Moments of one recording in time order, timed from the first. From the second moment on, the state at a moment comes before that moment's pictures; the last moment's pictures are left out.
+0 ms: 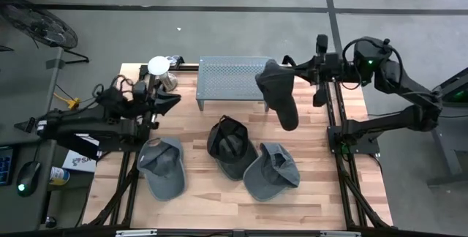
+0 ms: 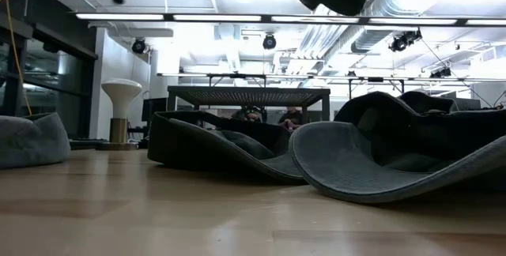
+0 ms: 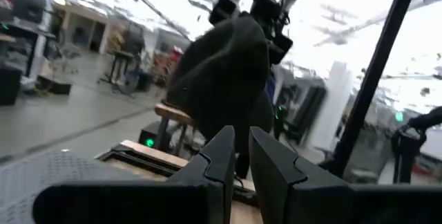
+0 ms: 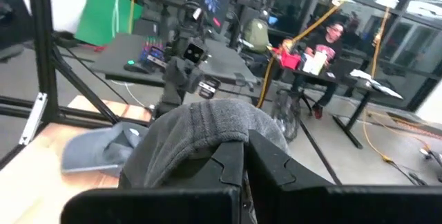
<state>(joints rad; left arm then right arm) 0.12 0.46 0.48 0.29 -0.01 -0.31 -0.25 1.04 1.49 -0.52 -0.16 -0.27</state>
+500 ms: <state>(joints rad) 0.12 1.03 1.01 0.21 0.12 -0.11 -0.26 1.16 1.49 -0.33 -0.40 -0.28</state>
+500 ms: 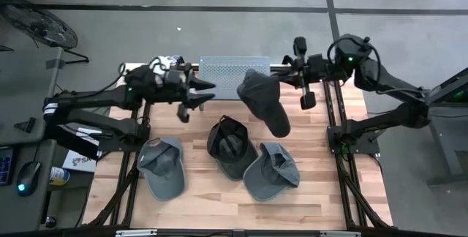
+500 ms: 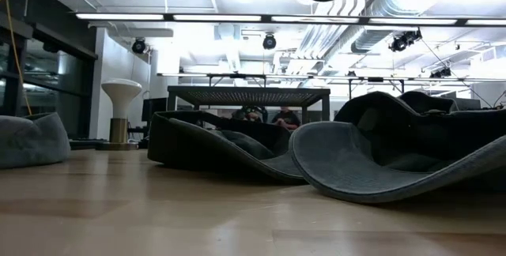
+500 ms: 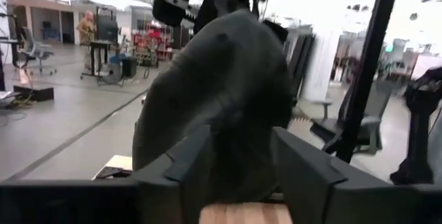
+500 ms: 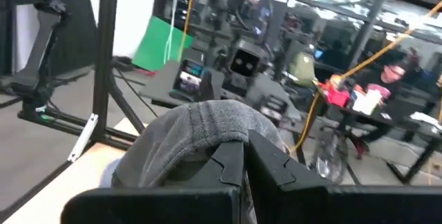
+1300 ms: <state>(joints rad) 0.12 1.23 1.20 0.11 0.22 0.03 -0.29 1.25 1.49 -0.19 -0.51 -0.27</state>
